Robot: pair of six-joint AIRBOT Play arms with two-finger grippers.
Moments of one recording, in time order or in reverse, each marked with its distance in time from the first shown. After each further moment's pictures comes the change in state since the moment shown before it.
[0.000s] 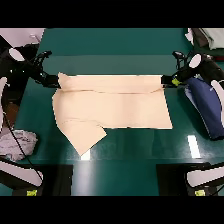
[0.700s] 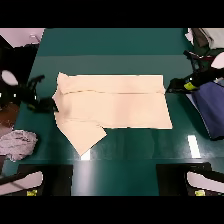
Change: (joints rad) left arm 0.037 0.414 -0.582 0.070 -0.009 -0.188; right arm -0.042 0.335 -0.186 0.092 0.195 -0.059
